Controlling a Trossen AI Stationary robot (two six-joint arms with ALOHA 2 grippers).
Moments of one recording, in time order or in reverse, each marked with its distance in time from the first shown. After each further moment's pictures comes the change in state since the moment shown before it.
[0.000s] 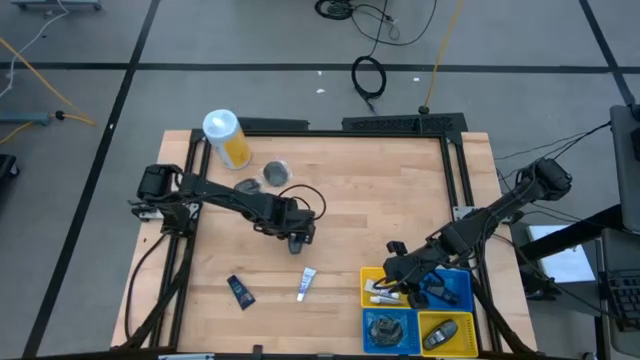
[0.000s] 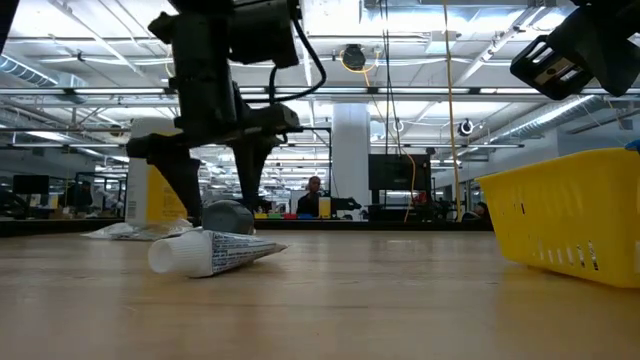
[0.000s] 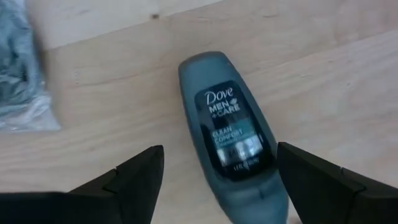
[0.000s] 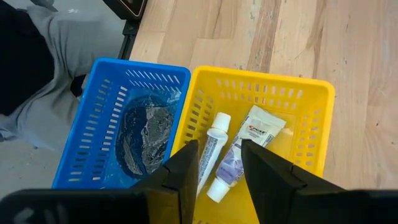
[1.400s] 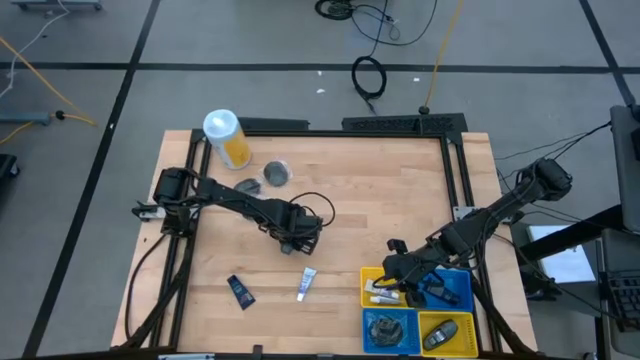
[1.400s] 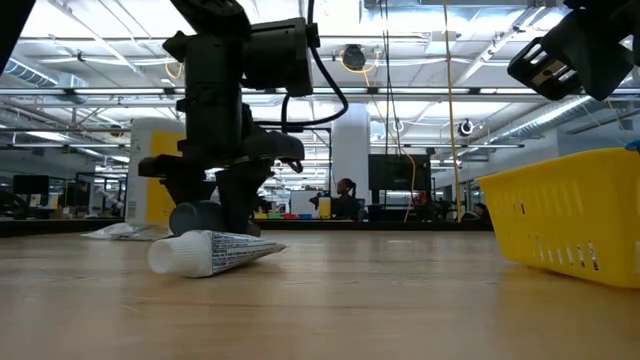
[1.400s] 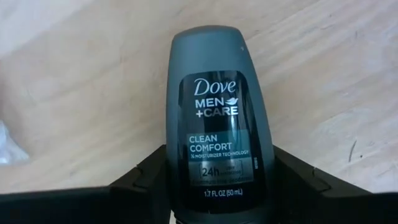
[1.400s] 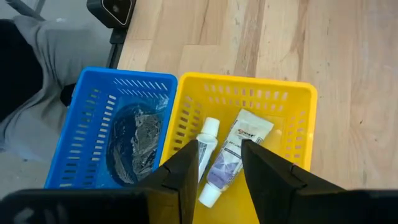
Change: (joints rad) left arm -0.002 0.150 0.035 0.022 0.044 0.213; right arm 0.000 0.000 0.000 0.000 0.049 0.028
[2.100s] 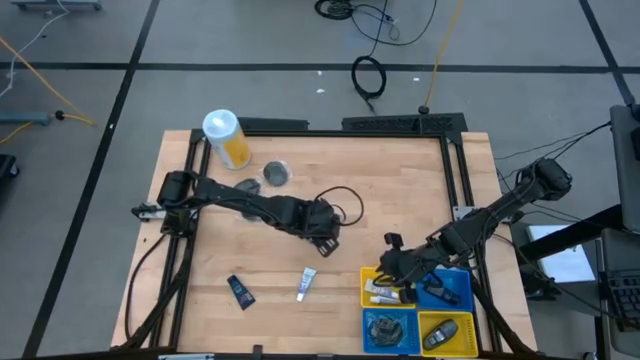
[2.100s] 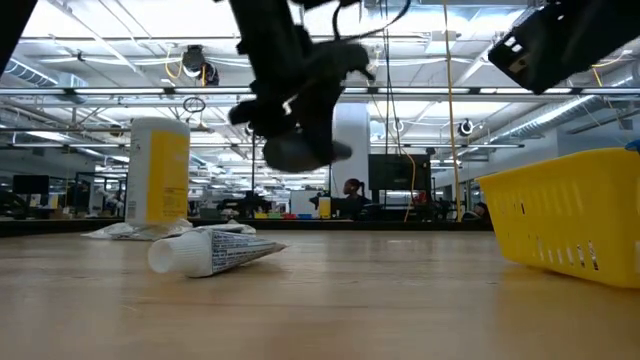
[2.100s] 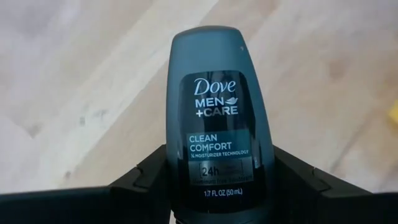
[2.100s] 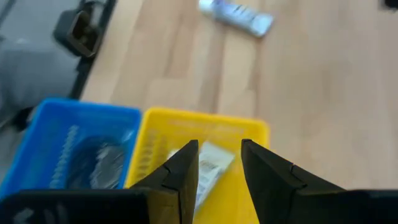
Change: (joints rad) left arm -0.051 0.006 0.334 -0.050 -0.217 0.381; right arm -0.001 0.000 0.000 0.050 0.168 -0.059
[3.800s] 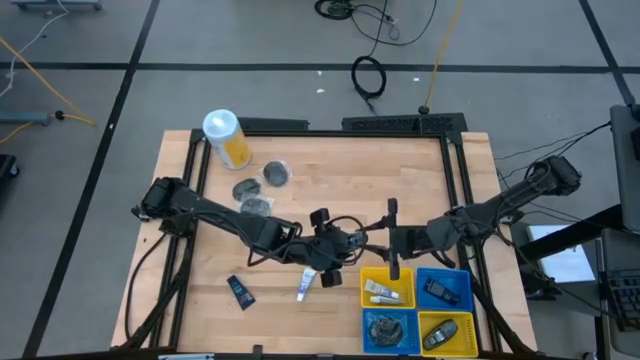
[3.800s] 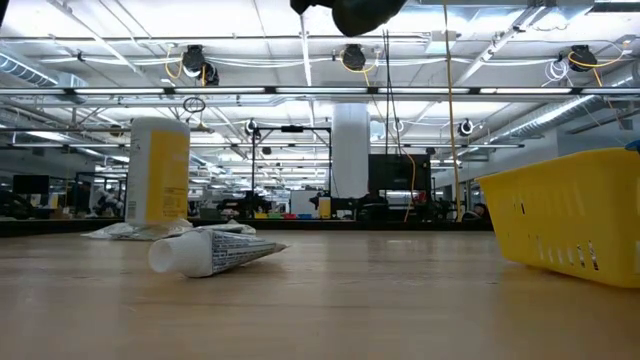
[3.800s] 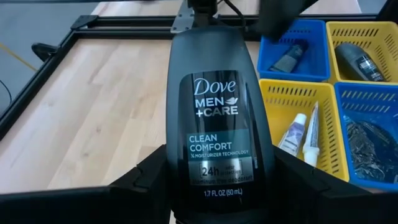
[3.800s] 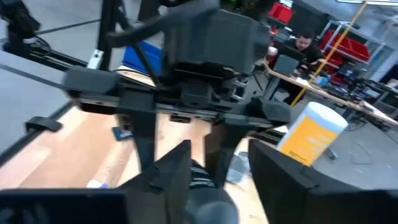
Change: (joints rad) left arm -0.196 -0.078 0.117 0.316 -0.222 0.543; right arm -0.089 -0.143 0.000 0.536 0.327 -0.659
